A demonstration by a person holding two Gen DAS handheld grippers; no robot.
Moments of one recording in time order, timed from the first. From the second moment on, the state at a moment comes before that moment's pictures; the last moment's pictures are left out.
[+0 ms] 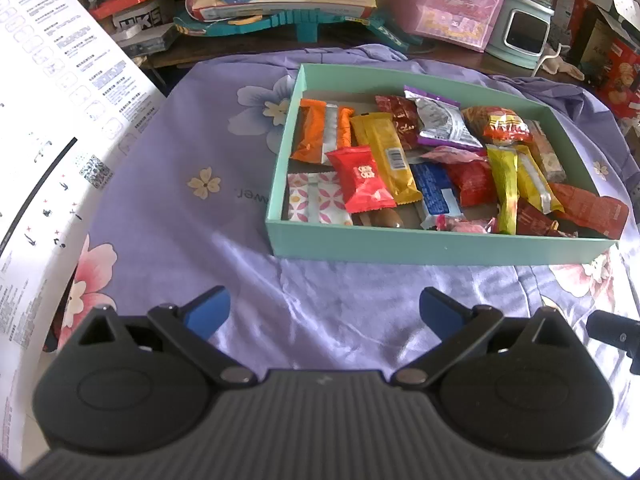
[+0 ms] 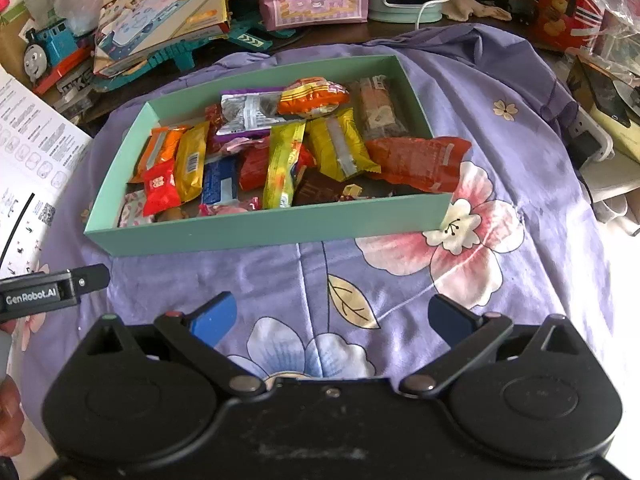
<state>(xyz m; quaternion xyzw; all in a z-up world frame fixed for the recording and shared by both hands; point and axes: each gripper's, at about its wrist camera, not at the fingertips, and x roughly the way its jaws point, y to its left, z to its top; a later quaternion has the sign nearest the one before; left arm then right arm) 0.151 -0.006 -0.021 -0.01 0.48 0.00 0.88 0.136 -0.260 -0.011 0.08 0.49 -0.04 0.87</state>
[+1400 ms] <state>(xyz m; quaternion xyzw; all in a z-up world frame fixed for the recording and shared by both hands) 0.147 -0.008 -0.017 0.01 0.47 -0.02 0.88 0.144 -0.255 -0.007 0.07 0.48 -0.04 0.87</state>
